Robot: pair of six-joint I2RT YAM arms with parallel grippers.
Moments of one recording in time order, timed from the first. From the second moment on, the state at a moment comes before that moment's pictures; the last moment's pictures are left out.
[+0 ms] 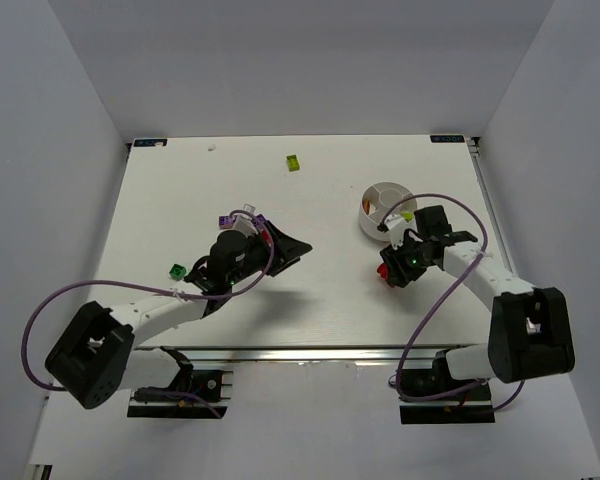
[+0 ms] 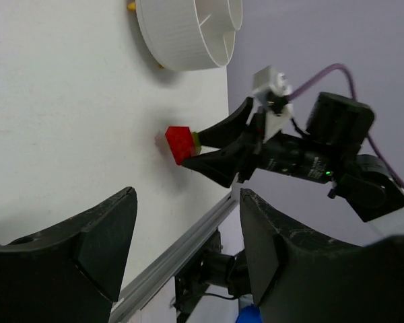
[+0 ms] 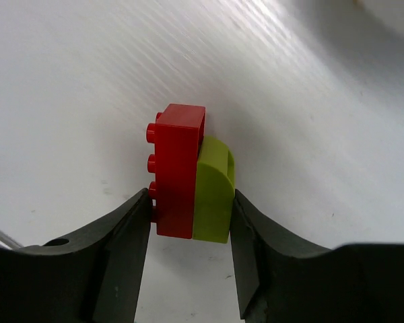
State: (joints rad) left arm -0.65 1.23 0.52 0.45 0.18 -1.16; right arm 0.22 1.39 0.77 -0.56 -0.32 -0.45
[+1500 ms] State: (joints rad) left arm -0.75 1.49 0.72 0.51 0.31 -1.14; right arm 0.53 1.25 0.98 -0.50 -0.58 -0.46
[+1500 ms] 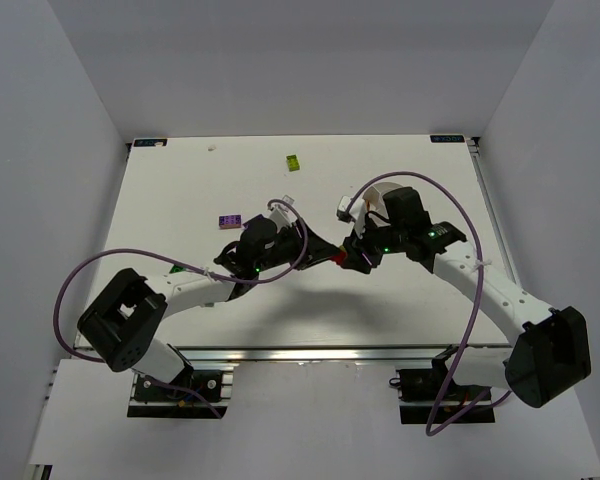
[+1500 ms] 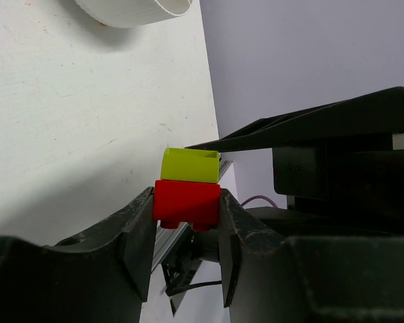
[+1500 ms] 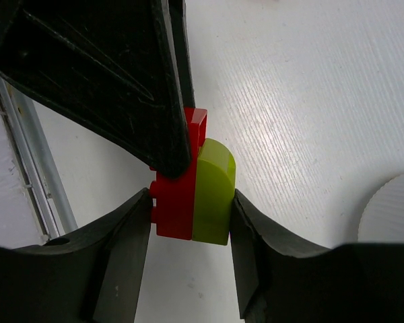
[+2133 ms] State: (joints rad) left arm -0.76 0.98 0.47 0.38 0.33 -0.43; right arm 0.47 1.37 1.17 -0.93 -1.00 -0.89
